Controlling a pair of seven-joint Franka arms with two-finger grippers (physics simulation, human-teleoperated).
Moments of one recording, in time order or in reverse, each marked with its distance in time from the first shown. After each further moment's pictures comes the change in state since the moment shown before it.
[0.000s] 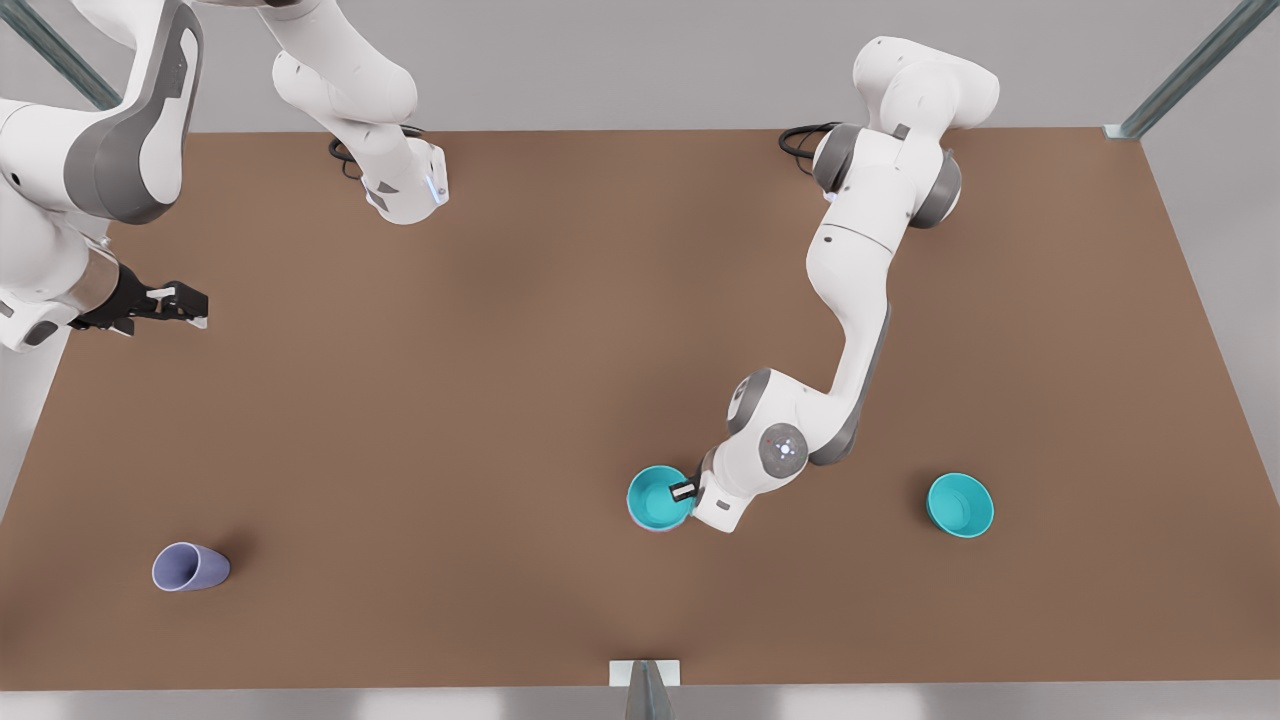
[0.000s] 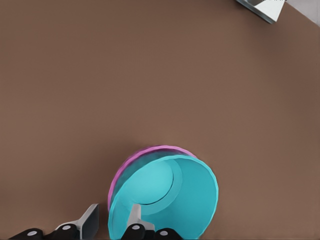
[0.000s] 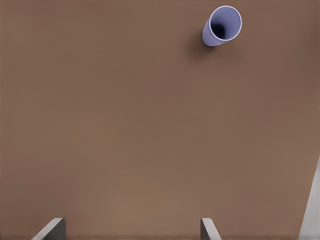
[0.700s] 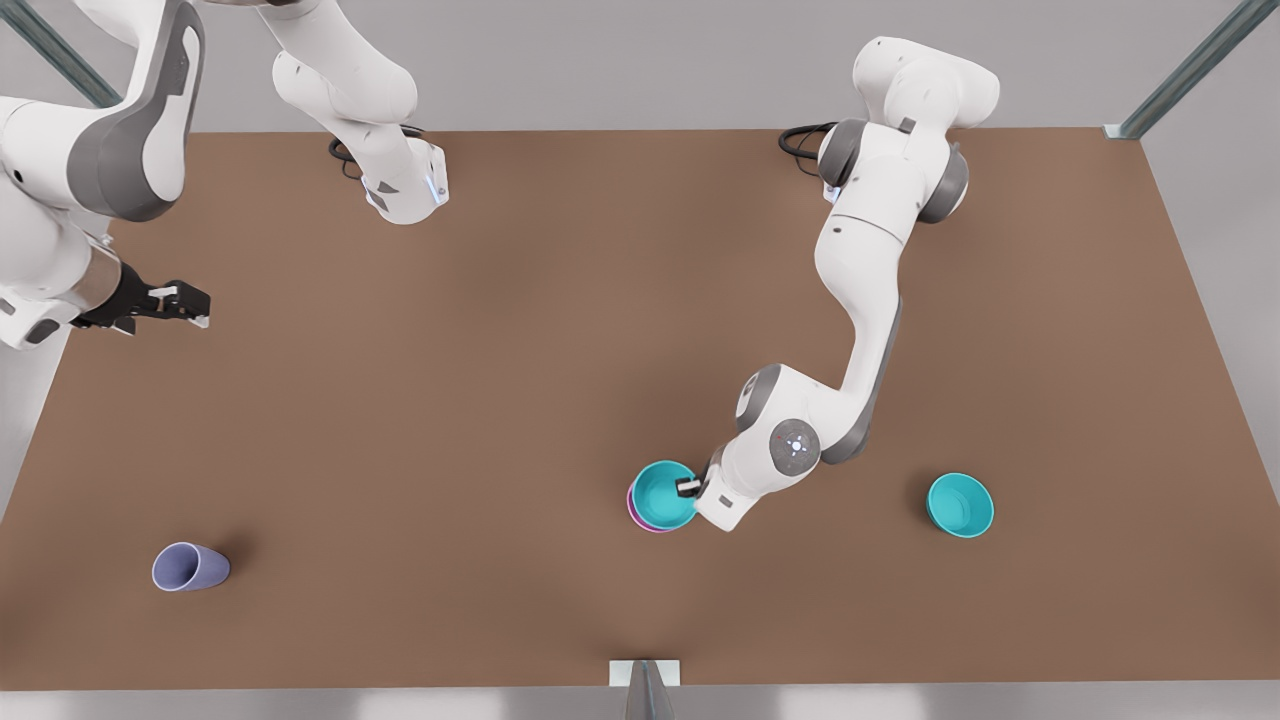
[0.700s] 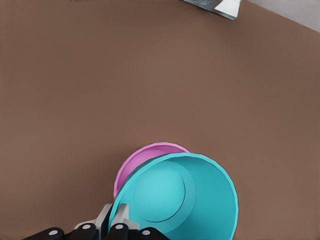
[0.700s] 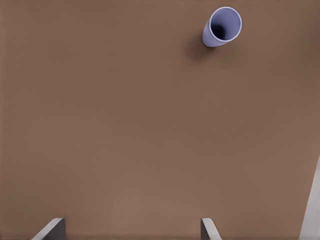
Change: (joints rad) left arm 0.012 -0.032 0.000 0.008 0.030 -0.032 0.152; right arm 0.007 -0.004 0.000 0.000 0.000 0.000 0.009
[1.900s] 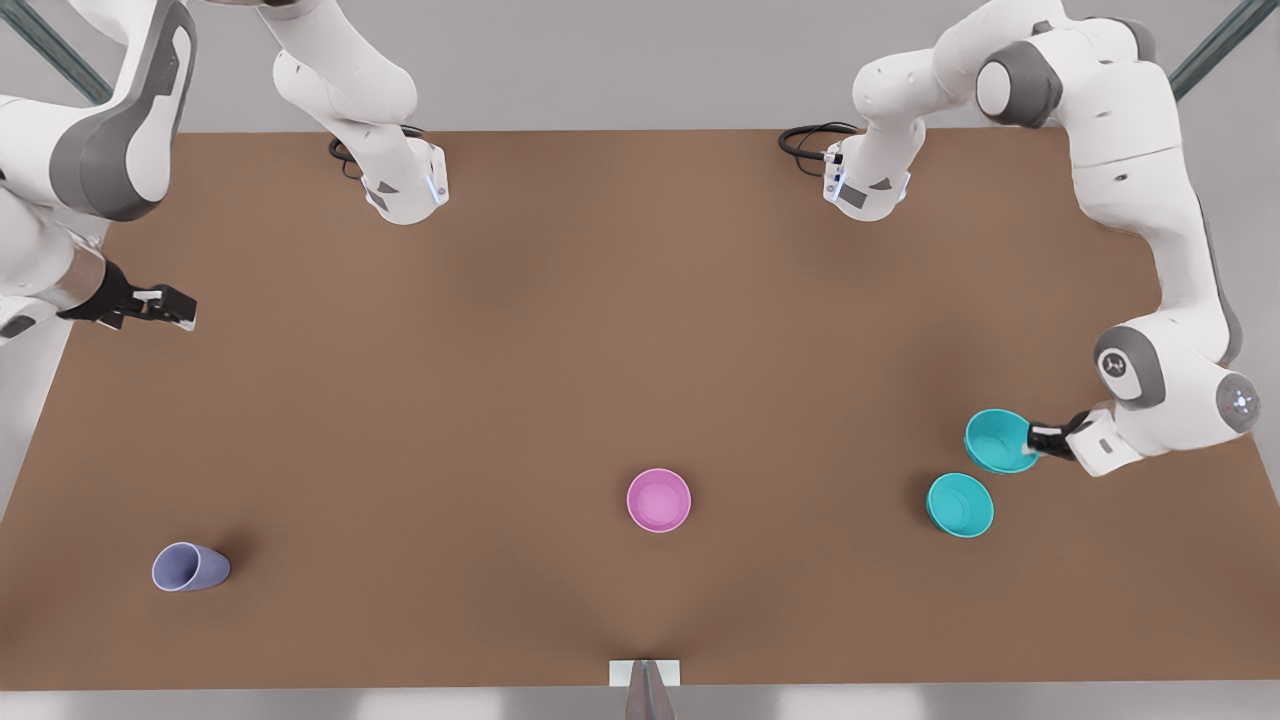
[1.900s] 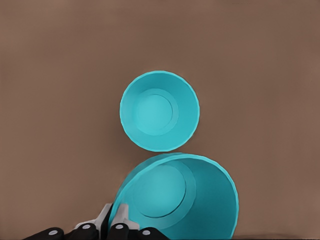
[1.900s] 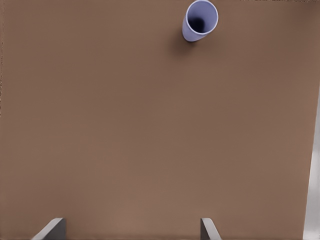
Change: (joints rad) left arm 0.604 -0.540 0.096 -0.655 0.105 -0.099 1.168; right arm -0.029 -0.001 0.003 0.003 -0.004 0.004 0.089
